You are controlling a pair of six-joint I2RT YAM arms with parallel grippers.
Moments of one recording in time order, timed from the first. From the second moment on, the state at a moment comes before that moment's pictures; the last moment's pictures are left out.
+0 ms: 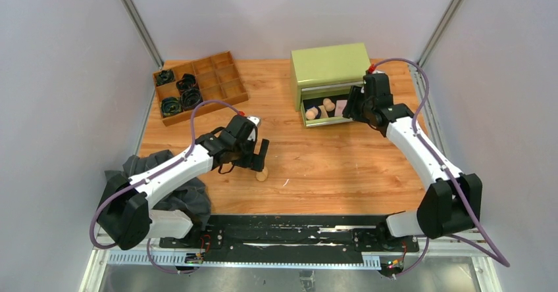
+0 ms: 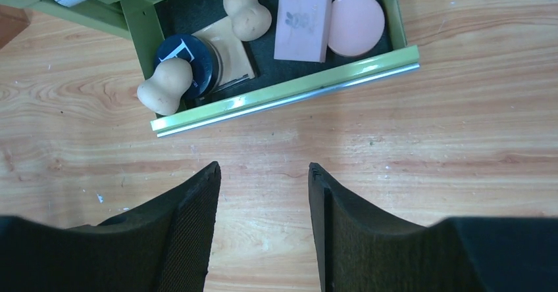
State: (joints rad) left arm -0.65 1.27 0.85 -0.57 -0.05 -0.34; right arm 0.26 1.37 1.14 -0.50 0.08 0.39
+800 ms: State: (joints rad) left arm -0.65 1.28 0.86 -0.57 -0.10 -0.35; right arm 0.42 1.89 1.46 -0.44 -0.06 0.40
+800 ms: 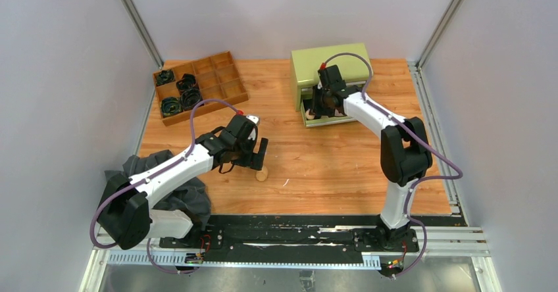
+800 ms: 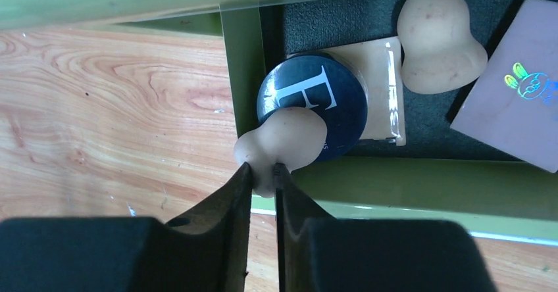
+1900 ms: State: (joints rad) left arm -0.65 1.27 0.86 -0.53 -0.07 -0.34; right arm 0.27 1.66 1.33 -0.46 0.11 0.38
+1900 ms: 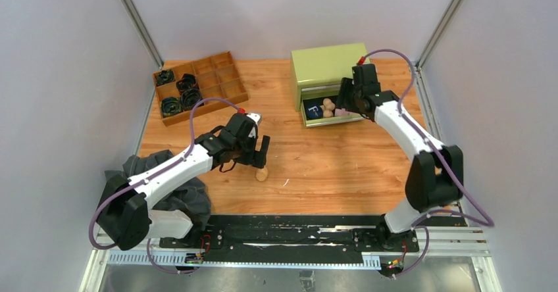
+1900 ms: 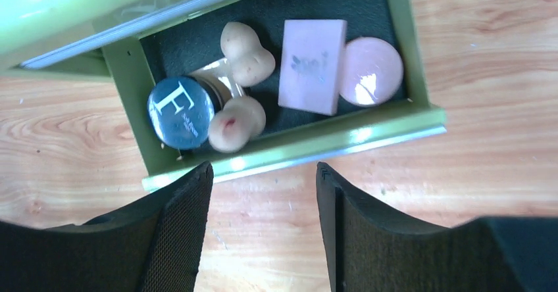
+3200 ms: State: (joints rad) left arm -0.80 1.63 1.25 -0.48 0.02 -0.39; right arm 0.20 1.05 0.97 -0.59 0.19 0.37
